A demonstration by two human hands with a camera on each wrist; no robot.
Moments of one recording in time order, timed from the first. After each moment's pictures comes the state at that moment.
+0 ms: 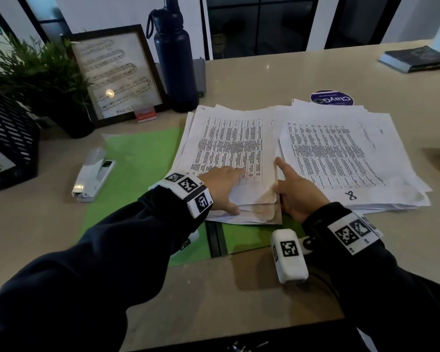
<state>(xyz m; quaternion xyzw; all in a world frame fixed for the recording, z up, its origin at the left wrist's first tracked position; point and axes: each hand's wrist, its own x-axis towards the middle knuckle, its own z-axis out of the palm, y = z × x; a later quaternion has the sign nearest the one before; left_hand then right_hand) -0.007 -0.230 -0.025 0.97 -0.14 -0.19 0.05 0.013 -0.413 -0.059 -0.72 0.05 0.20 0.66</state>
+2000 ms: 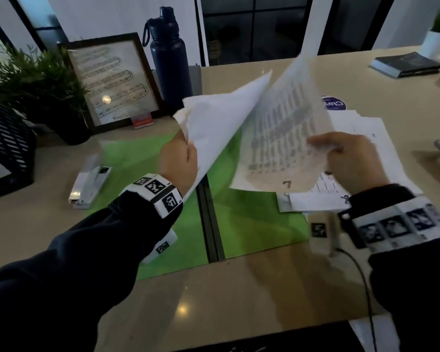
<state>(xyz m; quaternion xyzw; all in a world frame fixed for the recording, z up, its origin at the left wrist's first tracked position) -0.012 -0.197 -0.001 0.91 0.03 0.29 0.29 0.016 -0.472 0.016 -0.90 -0.04 -0.14 0.41</state>
